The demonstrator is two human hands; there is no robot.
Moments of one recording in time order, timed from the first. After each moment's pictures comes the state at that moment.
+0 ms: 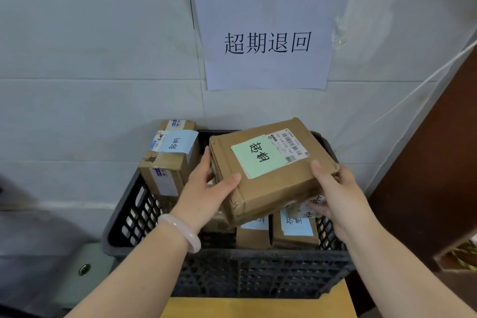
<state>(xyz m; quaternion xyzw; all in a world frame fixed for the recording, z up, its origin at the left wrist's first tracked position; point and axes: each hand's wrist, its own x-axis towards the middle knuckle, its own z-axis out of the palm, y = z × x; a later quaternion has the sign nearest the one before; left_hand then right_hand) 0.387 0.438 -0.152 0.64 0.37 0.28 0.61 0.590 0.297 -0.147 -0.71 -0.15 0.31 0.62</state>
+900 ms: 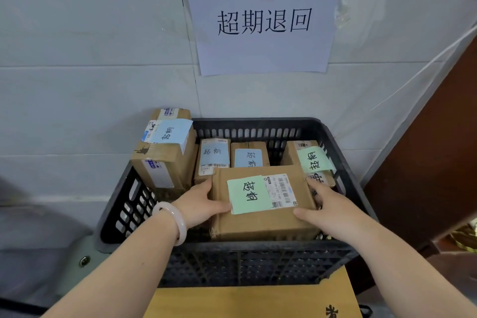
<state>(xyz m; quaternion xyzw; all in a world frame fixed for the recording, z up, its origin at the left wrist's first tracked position) 0.383 0.471 -0.201 0.74 0.44 -0.02 0.52 0.595 0.282 -0.175 -0.84 -0.37 0.34 0.21</state>
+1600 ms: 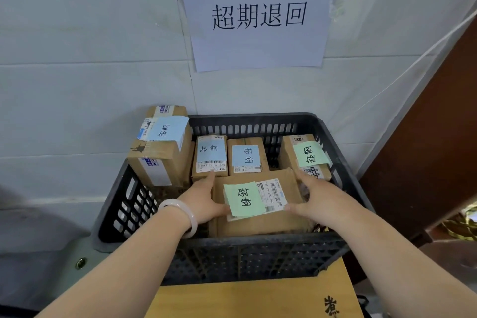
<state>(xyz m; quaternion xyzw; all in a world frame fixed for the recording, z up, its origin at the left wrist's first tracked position) 0.393 0.473 -0.211 0.82 0.42 -0.09 0.37 0.595 0.299 -0.181 -0.86 -0.43 0.26 0.10</state>
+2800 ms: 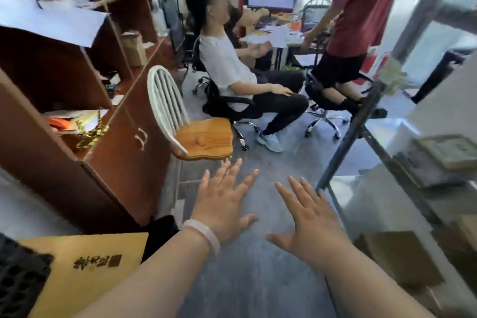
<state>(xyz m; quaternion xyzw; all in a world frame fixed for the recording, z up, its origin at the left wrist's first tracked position) 0.362 -0.052 -0.220 0.88 -0.47 -0.03 0.02 0.220 -0.197 -0.236 -0.97 0.22 0.02 0.09</state>
